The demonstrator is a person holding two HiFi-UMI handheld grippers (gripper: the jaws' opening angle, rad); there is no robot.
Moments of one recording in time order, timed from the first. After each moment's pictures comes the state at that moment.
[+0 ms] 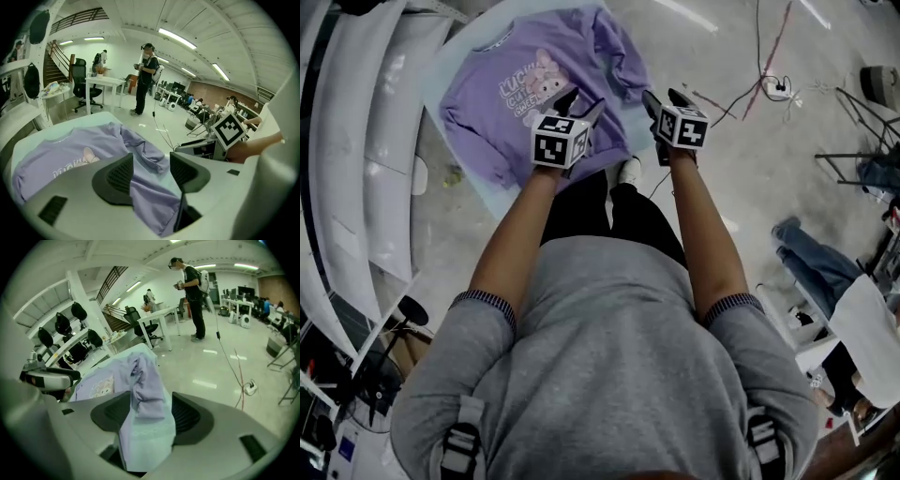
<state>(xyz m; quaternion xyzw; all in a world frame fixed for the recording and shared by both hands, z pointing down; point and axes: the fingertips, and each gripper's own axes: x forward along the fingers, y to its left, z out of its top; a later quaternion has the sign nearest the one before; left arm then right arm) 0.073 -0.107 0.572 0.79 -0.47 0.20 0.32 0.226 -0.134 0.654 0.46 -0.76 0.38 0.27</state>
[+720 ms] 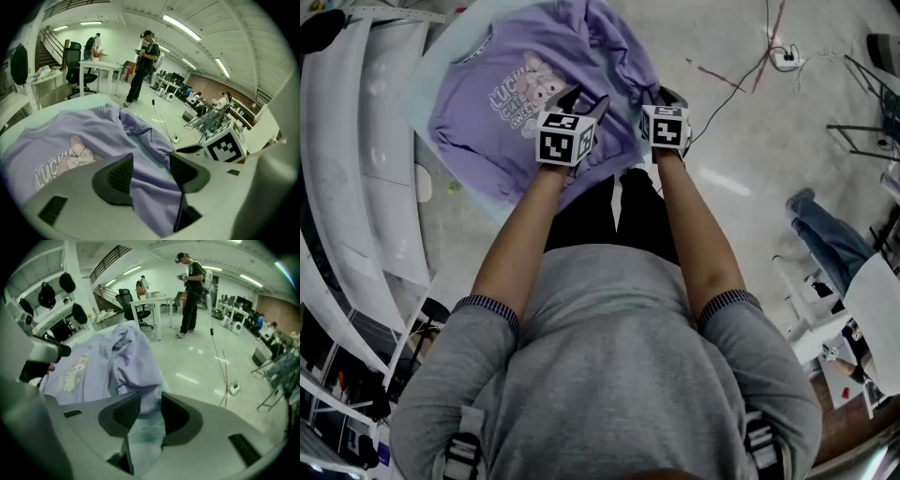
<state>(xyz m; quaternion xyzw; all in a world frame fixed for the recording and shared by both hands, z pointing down) 0.076 -0.131 0.644 0.79 -0.43 0.24 0.37 0.217 -0.126 0.745 0.51 -0.70 0.34 0.37</state>
